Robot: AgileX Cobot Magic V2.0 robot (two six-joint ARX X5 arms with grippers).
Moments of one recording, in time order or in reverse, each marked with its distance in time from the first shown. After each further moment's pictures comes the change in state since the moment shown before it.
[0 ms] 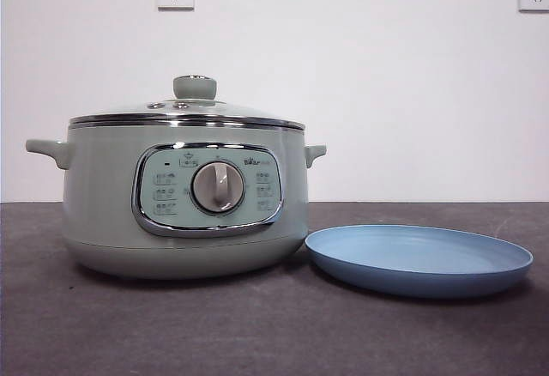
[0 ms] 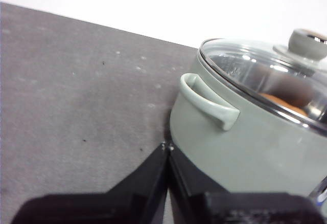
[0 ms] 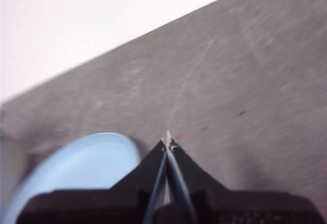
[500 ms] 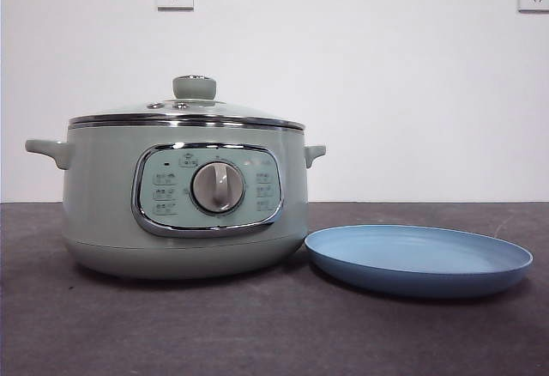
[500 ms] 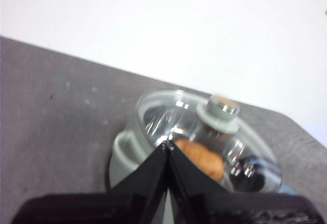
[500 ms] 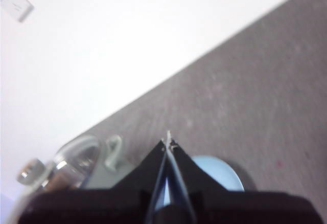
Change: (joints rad) left arm 0.000 0.109 0.320 -0.125 0.127 -0.090; right arm 0.000 0.164 0.288 -0.007 -0.196 0.182
